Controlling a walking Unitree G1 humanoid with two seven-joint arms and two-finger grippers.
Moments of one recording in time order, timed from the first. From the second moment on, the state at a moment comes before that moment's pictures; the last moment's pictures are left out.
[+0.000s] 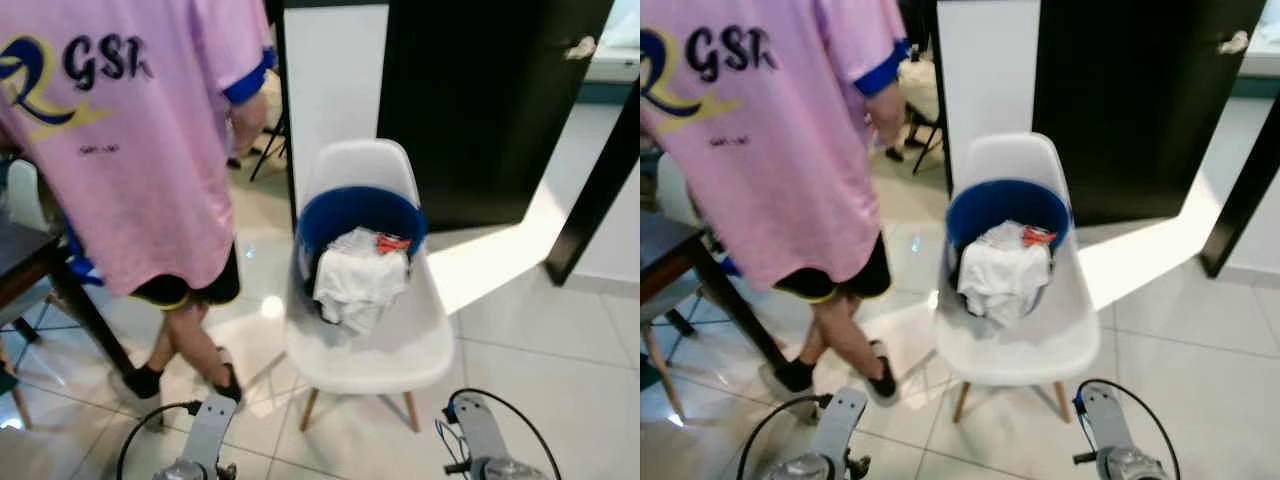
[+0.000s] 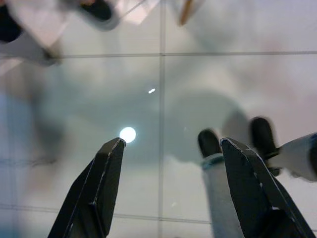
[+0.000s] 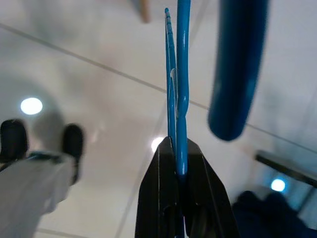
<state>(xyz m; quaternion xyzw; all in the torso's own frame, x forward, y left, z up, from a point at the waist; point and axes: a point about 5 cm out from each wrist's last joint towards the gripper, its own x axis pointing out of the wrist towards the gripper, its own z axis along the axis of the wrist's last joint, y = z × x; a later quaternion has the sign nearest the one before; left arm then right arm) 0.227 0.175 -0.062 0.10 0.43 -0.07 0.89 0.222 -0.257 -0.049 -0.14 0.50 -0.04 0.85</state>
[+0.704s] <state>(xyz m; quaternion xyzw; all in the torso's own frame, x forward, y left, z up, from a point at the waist) 0.355 0.218 0.110 0.09 0.02 -0.06 0.99 0.222 -0.255 -0.050 -0.15 0.49 -0.04 0.86</state>
